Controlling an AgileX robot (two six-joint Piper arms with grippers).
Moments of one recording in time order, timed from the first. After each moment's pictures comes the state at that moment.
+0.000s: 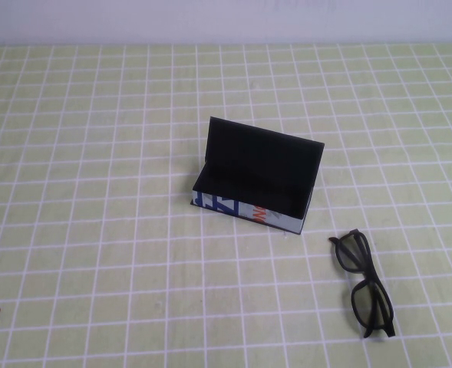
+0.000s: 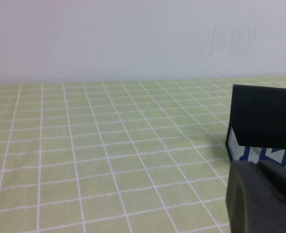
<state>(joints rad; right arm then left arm) 0.33 0.15 -0.03 0.74 0.16 -0.45 -0.06 0.04 0.03 -1.39 0.23 1.32</state>
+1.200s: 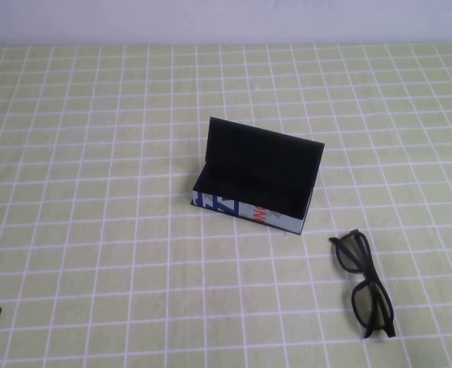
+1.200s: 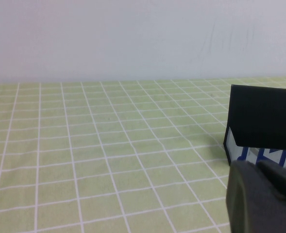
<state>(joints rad) 0.16 -0.01 0.03 0.20 0.29 -0.01 -0.06 0.04 0.03 -1.39 0.23 1.32</state>
